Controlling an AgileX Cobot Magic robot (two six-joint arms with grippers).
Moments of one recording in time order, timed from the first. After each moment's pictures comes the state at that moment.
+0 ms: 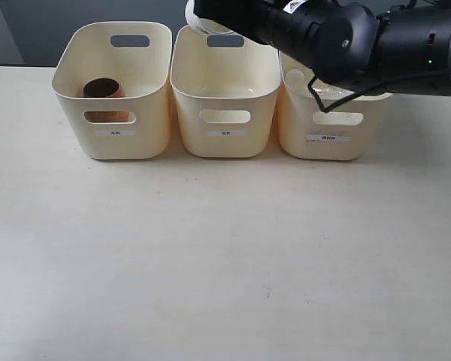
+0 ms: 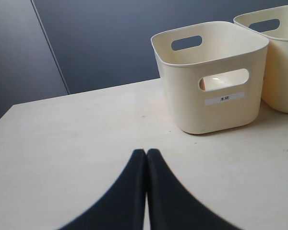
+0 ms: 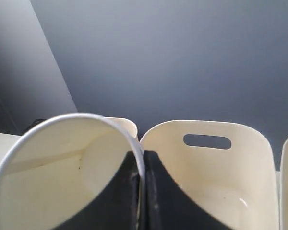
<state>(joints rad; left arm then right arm) -0.04 0.00 0.00 0.04 0.23 0.12 0.60 1.74 -1.17 0.55 -0.35 -0.27</state>
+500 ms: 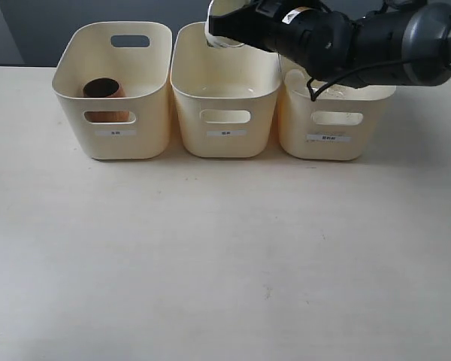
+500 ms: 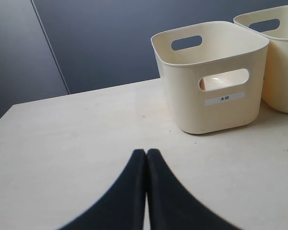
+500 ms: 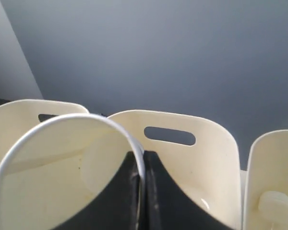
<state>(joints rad) -0.04 0.00 0.00 0.04 0.23 0.12 0.51 1.91 -1.28 0.46 -0.31 -0.29</state>
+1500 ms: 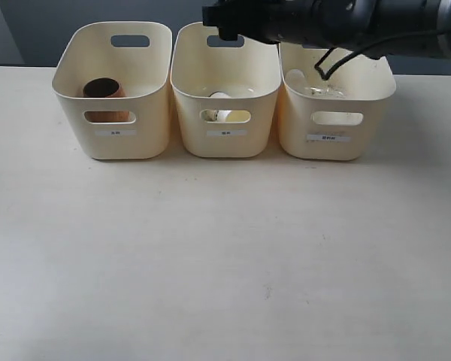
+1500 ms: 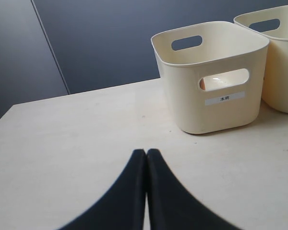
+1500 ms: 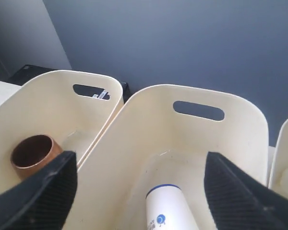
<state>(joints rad) -0.04 0.00 0.00 0.04 0.23 0.12 0.51 1.82 -1.32 0.48 -0.04 -0.32</state>
